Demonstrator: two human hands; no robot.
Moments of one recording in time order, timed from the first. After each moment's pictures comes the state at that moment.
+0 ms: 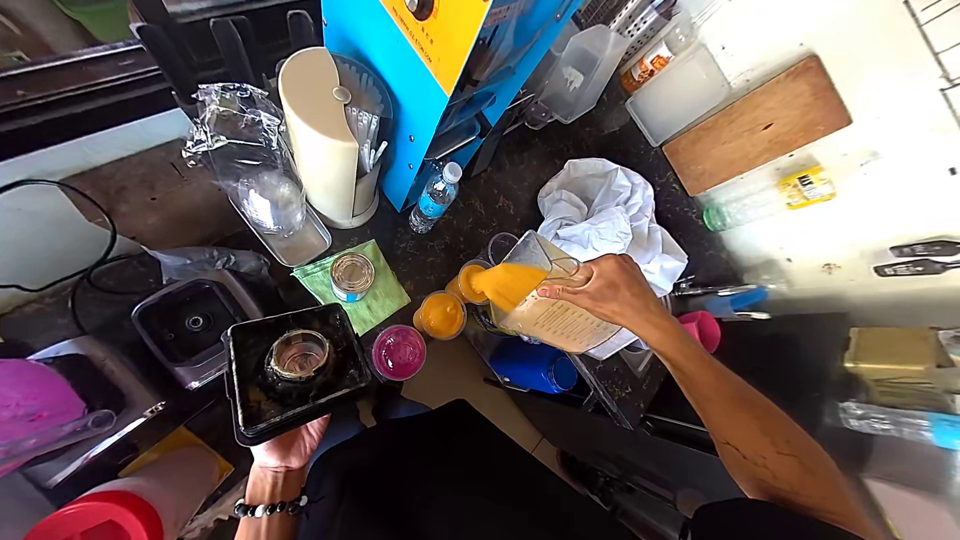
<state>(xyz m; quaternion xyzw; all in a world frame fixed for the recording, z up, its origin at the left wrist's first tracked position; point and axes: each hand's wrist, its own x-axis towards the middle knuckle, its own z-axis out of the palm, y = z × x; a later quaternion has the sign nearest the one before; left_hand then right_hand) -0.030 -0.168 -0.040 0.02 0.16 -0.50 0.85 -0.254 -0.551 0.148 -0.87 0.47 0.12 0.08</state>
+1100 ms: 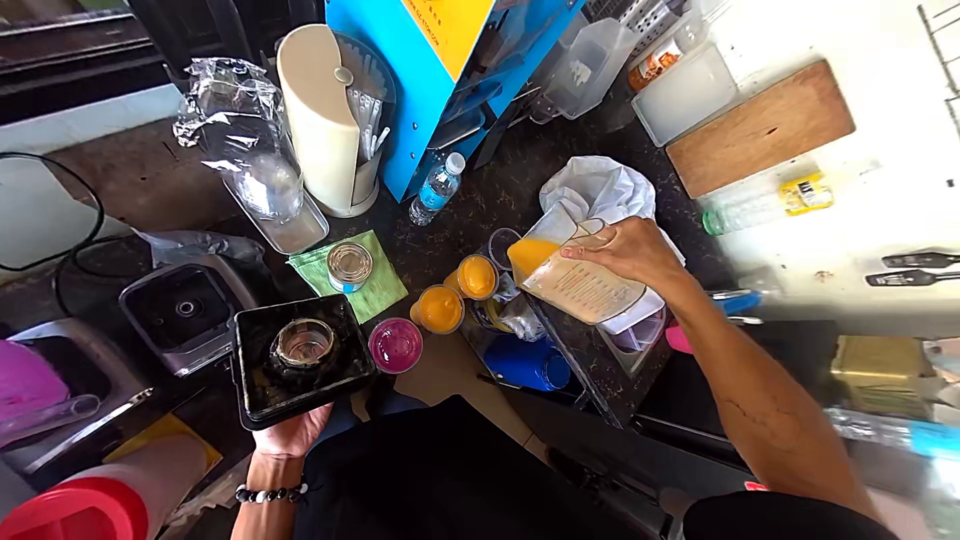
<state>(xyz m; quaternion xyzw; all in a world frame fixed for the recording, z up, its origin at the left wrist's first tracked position) -0.041 -0.171 -0.046 0.05 0.19 -0.50 0.84 -0.256 -0.622 0.150 -0.85 0.50 0.13 0.11</state>
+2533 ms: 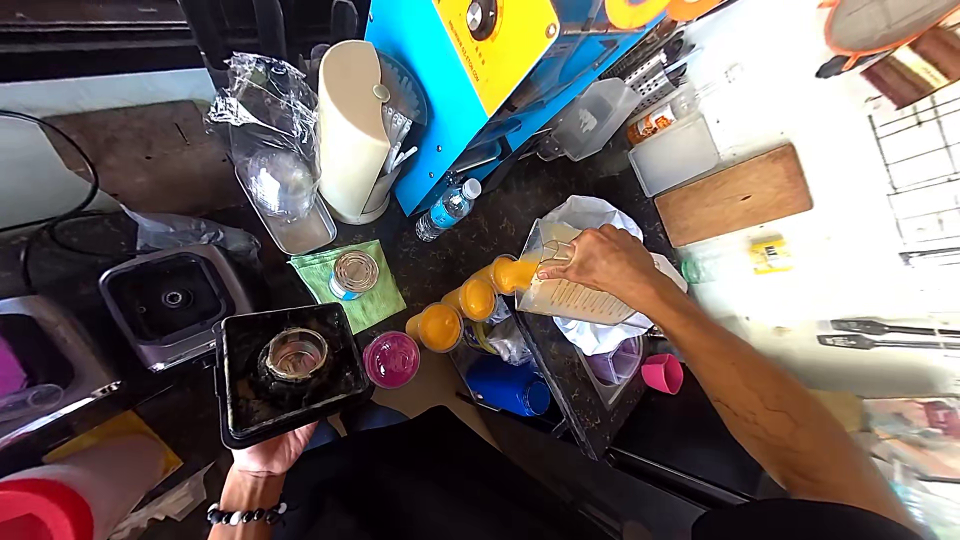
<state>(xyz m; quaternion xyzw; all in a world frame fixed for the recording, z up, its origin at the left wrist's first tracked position) -0.041 -0.160 -0.056 0.02 0.18 -0.50 0.85 -0.175 -0.597 0.166 -0.89 0.37 0.26 -0.08</state>
